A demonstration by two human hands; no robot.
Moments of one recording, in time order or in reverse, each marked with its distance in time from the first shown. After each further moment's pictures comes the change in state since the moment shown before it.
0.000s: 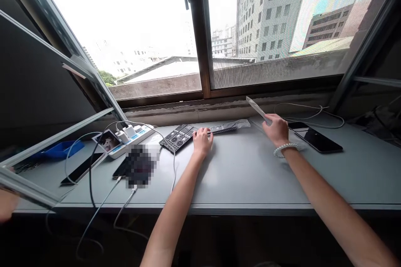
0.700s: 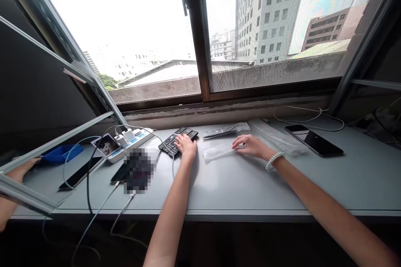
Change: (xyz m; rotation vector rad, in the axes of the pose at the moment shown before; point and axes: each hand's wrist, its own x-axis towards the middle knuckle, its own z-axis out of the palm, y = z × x) left_hand 0.007 -0.036 -0.016 0.243 0.033 -0.468; right_hand -0.034 -0.049 0.004 0.272 -0.741 -0.450
